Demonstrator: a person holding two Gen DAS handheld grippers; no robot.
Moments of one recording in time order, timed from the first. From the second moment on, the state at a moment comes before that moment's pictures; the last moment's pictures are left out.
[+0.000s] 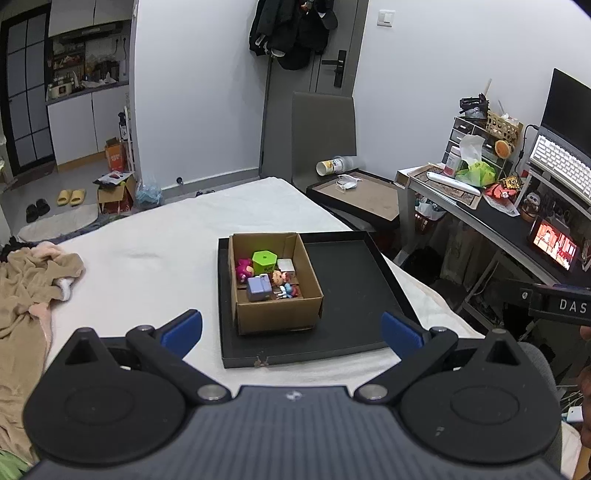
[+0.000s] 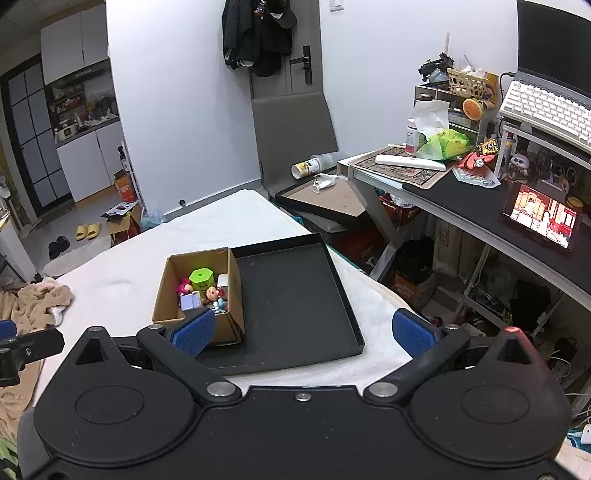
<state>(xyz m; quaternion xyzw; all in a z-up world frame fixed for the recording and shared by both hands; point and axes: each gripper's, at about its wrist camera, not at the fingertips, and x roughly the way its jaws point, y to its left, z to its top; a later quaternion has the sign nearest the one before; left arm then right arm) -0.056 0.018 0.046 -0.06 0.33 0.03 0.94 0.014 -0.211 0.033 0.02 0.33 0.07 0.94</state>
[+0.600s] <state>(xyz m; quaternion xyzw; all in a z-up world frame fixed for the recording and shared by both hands) -0.064 0.015 0.051 -0.05 0.33 0.03 0.94 0.005 -0.214 0.036 0.02 0.32 0.08 0.94</state>
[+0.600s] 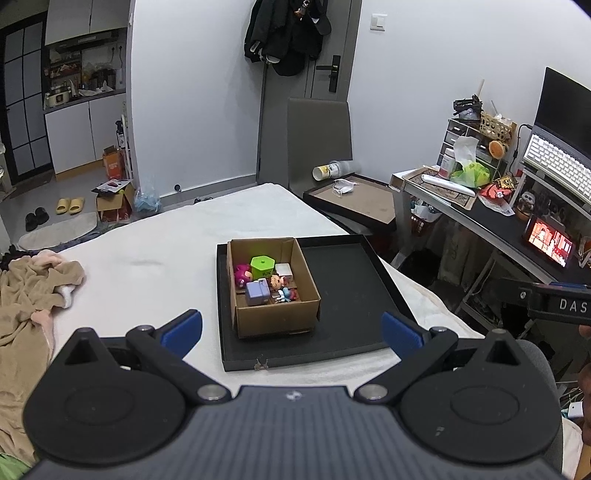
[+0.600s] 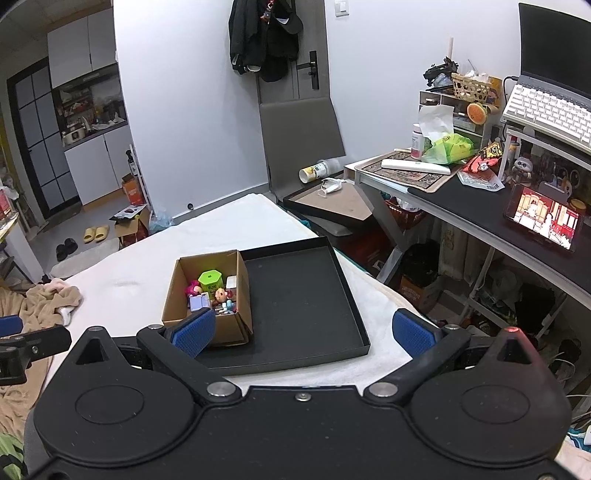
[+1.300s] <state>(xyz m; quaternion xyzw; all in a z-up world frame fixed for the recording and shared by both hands) -0.064 0.011 0.050 -0.06 0.33 0.01 0.94 0.005 -0.217 0.034 0.03 0.33 0.09 0.94</state>
